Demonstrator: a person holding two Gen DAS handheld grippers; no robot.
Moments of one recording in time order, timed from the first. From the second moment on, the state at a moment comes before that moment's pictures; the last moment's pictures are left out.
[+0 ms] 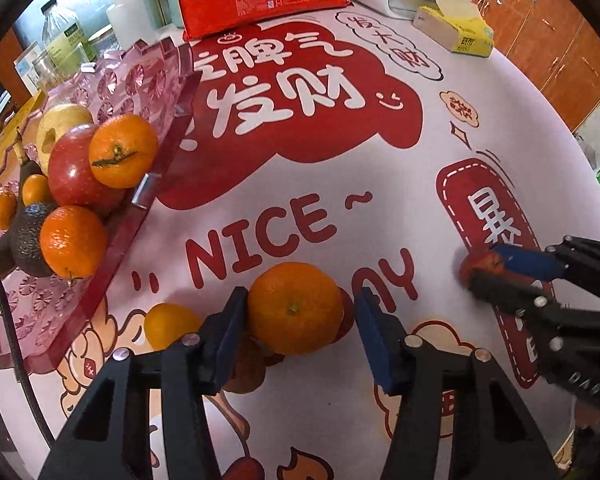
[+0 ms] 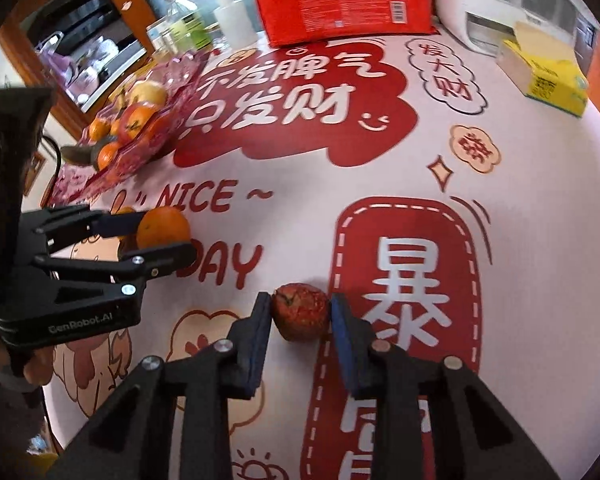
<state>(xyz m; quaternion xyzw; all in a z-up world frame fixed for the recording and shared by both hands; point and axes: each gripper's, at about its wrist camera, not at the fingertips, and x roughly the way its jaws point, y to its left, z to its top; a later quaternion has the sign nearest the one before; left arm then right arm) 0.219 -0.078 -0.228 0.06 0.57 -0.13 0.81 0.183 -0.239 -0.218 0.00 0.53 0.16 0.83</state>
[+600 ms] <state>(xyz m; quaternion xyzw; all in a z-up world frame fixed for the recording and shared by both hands) 0.205 -0.076 -0.200 0.04 0.55 -0.13 0.82 0.166 -0.240 -0.192 0.02 0.51 0.16 0.85</state>
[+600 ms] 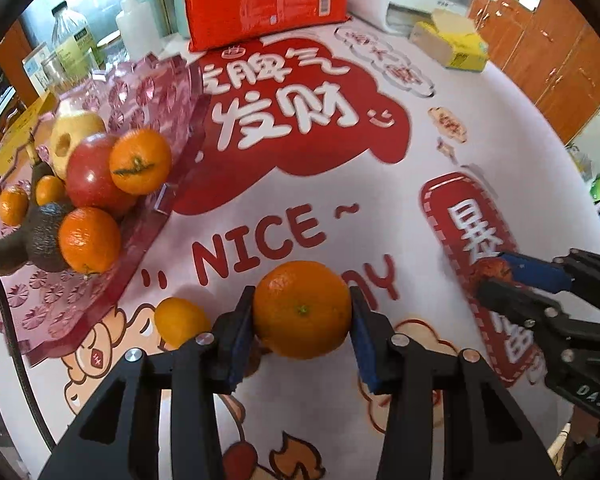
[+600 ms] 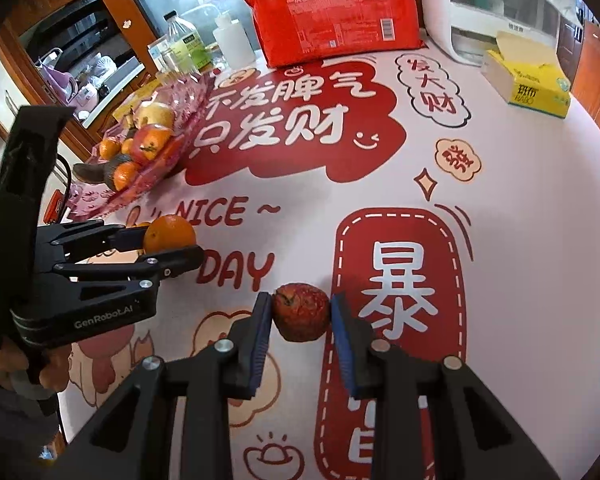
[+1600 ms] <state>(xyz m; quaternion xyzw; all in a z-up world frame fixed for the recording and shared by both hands) 0.117 0.088 0.013 0.04 0.41 -0.09 0.90 0.102 -0.124 0.005 -0.01 0.36 0.20 0.91</state>
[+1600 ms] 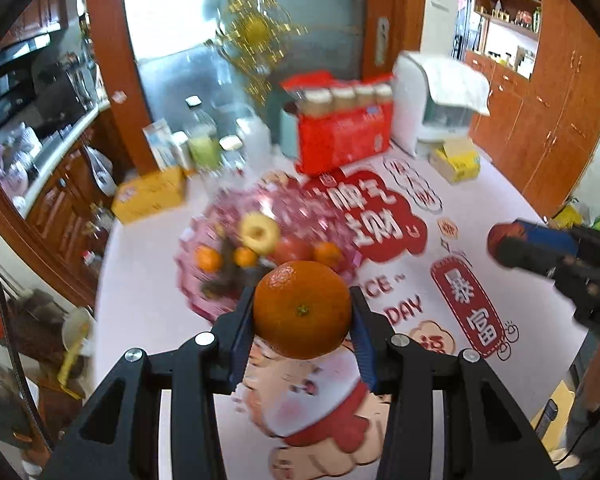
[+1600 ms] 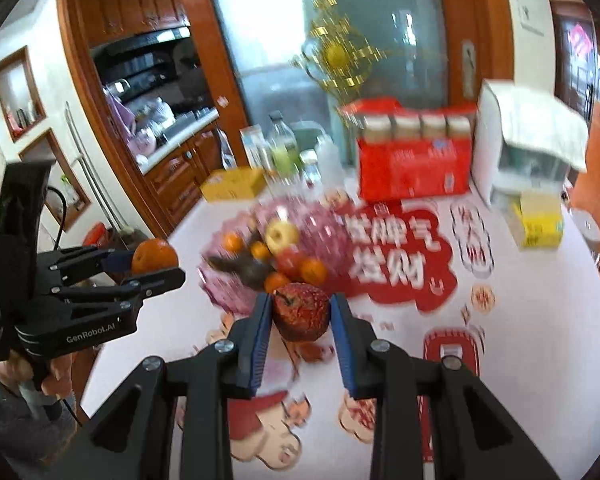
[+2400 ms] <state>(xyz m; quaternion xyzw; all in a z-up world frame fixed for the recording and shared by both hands) 0.221 0.163 0.019 0.04 0.40 -0.08 0.91 0.214 -0.020 0.038 0.00 0.36 0.16 0.92</state>
